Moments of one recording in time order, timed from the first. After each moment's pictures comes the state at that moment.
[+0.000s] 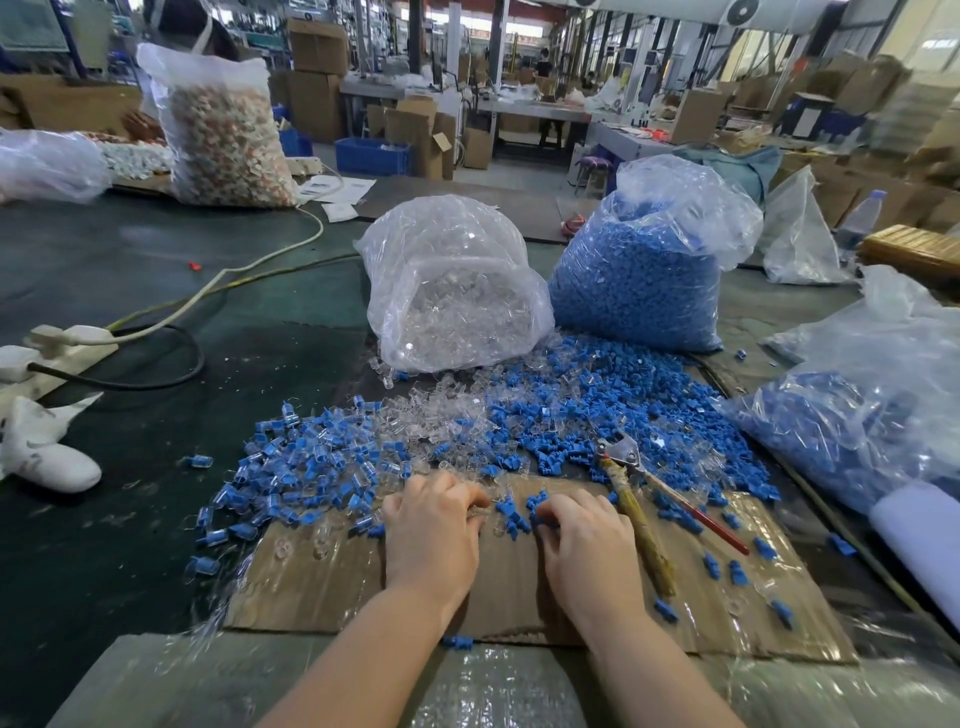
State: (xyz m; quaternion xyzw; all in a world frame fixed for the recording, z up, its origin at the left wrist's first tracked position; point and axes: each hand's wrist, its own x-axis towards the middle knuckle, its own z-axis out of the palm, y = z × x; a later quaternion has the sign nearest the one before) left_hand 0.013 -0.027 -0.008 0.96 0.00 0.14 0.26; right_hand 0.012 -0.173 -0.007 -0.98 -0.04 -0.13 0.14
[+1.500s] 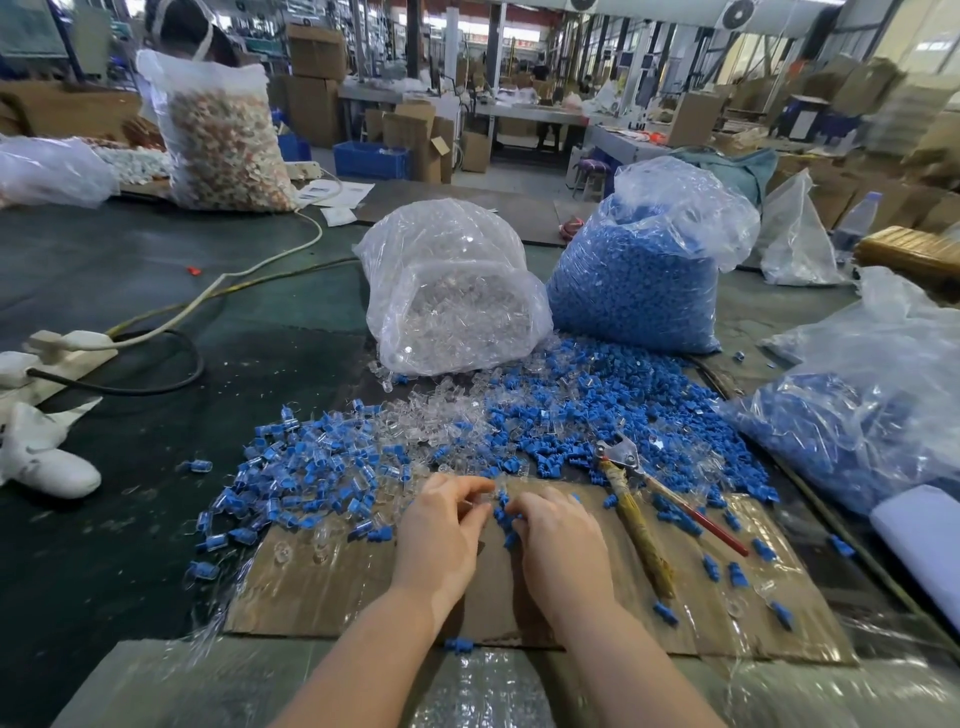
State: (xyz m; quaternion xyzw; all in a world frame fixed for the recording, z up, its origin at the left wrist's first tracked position) left_hand 0.013 -0.029 0.006 0.87 0.02 0.12 0.47; right_hand 0.020 -0.152 -0.004 -0.98 -0.08 -0.08 0.14
